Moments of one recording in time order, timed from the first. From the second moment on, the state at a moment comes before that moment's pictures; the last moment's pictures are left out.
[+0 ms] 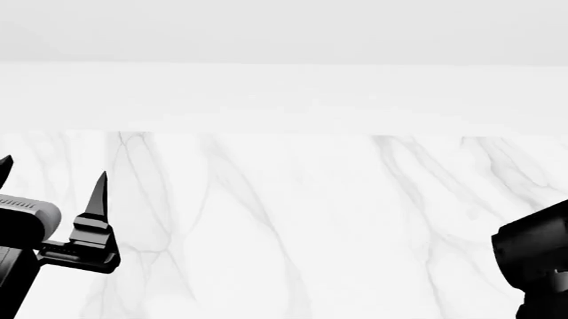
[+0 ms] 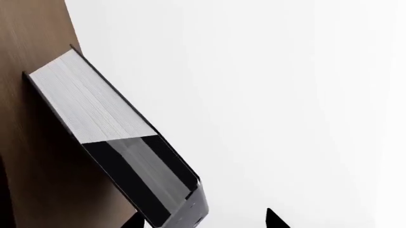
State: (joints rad) left arm -0.38 -0.31 0.11 0.59 -0.29 -0.80 -0.15; right arm 1.33 0.35 -0.74 1.31 0.02 1.28 0.90
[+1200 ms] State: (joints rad) left arm -0.39 -0.31 0.15 0.54 -0.29 -0.76 -0.16; right arm 0.94 0.38 -0.57 0.42 0.57 0.62 0.32
